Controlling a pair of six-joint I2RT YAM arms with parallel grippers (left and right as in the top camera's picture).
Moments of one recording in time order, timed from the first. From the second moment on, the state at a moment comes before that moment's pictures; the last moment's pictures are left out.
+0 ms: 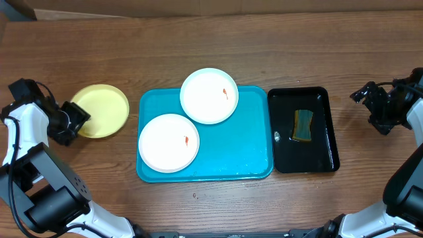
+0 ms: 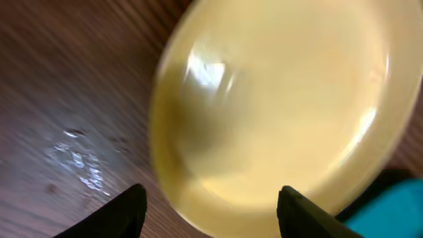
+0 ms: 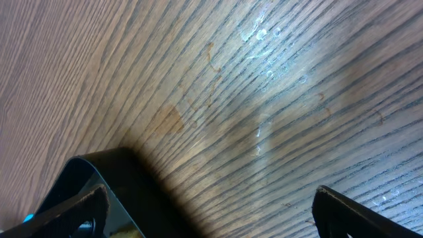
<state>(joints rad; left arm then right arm) 0.60 1.87 1.34 -0.88 0.23 -0.34 -0.50 1.80 1.21 -0.67 -0.35 0.35</state>
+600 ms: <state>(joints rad) 0.03 1.75 1.35 -0.88 0.38 -0.22 -0.50 1.80 1.21 -0.67 -0.35 0.35</state>
